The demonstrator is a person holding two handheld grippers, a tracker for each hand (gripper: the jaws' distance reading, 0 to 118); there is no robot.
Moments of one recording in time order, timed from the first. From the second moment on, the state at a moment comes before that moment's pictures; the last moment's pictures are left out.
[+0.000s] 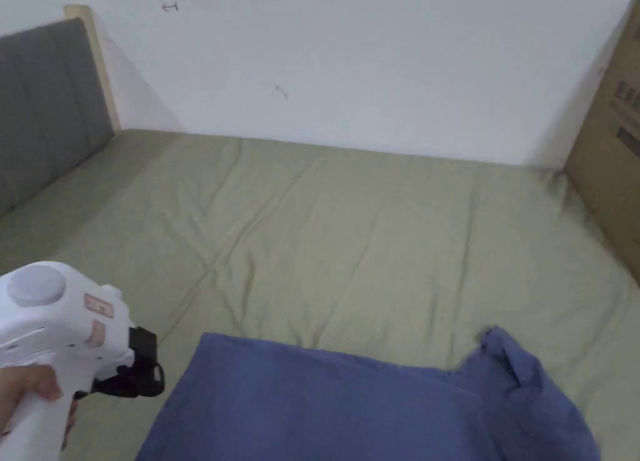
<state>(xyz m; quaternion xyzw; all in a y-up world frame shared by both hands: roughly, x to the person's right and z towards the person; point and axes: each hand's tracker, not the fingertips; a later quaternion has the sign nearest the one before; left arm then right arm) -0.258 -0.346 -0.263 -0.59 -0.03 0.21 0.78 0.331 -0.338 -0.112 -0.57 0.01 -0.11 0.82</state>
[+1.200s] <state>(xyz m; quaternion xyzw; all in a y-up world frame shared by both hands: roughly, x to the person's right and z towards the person) -0.202 -0.452 -0.428 -0.69 0.02 0.12 0.71 0.339 -0.405 -0.192 -0.56 -0.01 -0.16 0.81</state>
